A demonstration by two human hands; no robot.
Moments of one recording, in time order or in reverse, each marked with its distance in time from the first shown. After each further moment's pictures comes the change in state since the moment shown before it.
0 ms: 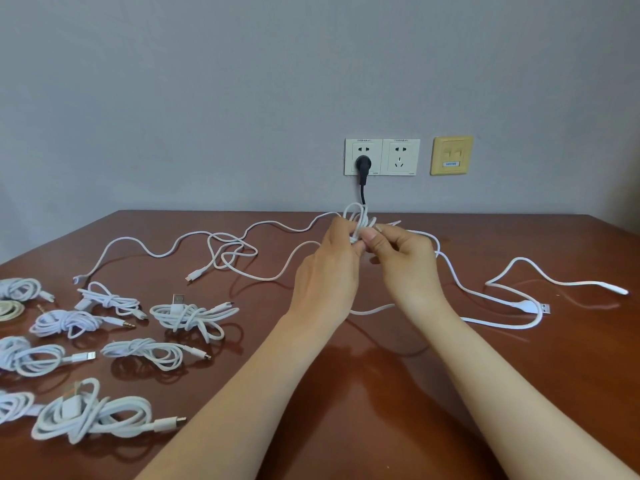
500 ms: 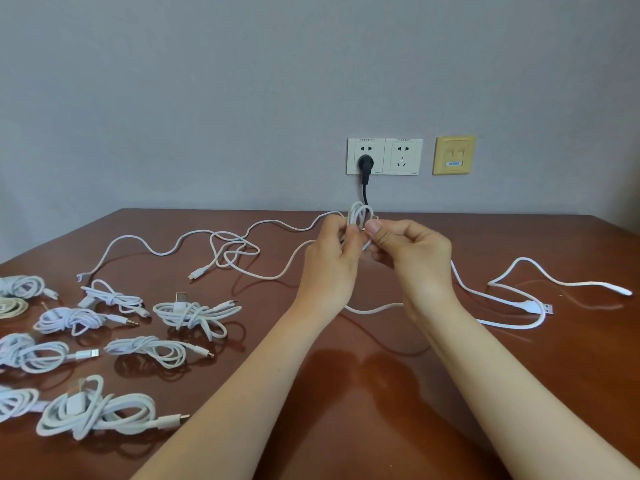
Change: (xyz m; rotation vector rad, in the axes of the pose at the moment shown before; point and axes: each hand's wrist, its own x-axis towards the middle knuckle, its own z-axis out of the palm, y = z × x) left_hand 0.007 -0.003 0.003 -0.523 0.087 -0.123; right_hand -0.002 -0.014 0.000 0.376 0.111 0.186
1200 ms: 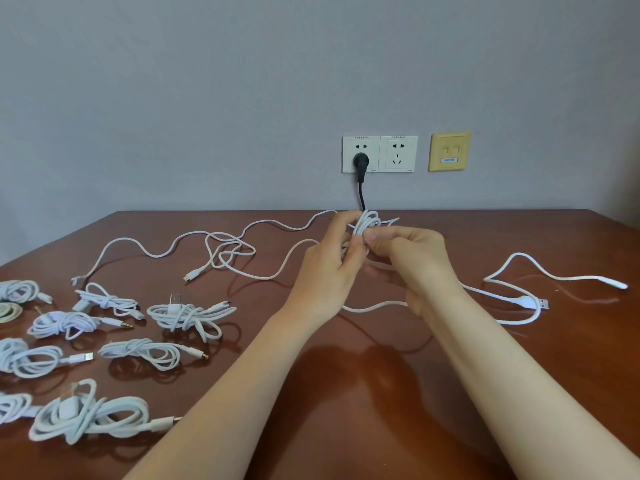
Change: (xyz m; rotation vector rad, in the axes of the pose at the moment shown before) left_hand -0.005 -0.008 -0.003 -0.014 -0.181 0.137; right_hand 0.003 -0.008 -0.006 -0.119 -0.026 0.268
